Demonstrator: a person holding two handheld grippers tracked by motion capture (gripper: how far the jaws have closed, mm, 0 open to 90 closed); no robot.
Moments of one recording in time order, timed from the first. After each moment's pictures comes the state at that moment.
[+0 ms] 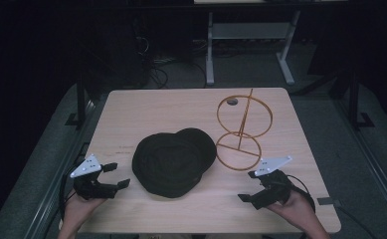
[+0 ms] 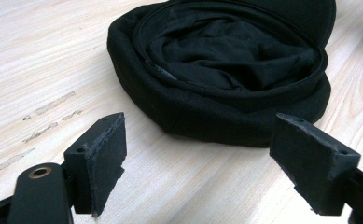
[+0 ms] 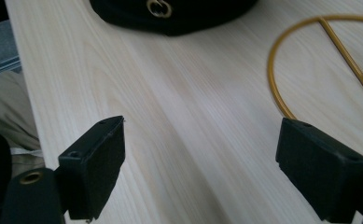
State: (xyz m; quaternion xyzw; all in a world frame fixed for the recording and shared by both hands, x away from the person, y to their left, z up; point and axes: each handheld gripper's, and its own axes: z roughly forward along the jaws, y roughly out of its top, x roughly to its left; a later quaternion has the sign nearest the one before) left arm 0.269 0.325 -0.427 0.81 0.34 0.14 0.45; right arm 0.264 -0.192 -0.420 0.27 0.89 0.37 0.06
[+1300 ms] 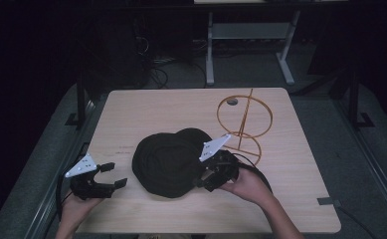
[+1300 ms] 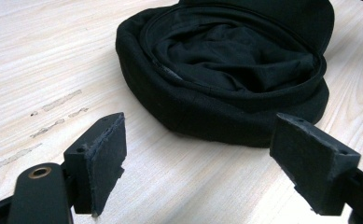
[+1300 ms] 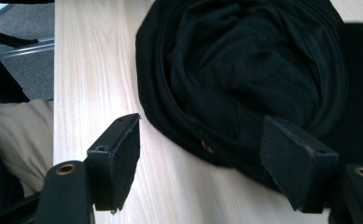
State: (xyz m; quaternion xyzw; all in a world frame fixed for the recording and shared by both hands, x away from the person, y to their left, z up) left arm 0.269 0.334 -0.426 0.80 0.35 0.14 0.46; right arm 0.307 -0.066 -0.382 0.14 0.92 0.36 0.03
